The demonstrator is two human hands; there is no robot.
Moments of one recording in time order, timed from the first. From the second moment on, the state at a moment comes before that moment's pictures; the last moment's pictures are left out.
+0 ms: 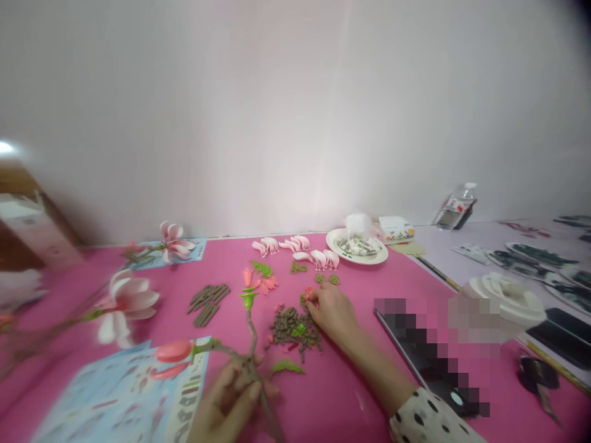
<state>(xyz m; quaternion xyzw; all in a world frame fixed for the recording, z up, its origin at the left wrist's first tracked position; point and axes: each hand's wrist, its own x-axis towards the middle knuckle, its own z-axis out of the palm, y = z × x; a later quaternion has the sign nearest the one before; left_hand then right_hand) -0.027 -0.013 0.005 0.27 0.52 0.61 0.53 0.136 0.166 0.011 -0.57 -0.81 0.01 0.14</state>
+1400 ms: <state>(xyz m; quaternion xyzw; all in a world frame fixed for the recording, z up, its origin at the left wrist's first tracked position) -0.021 -0.014 0.014 0.29 0.49 0.61 0.55 0.141 0.161 0.007 -0.51 -0.84 0.09 0.19</state>
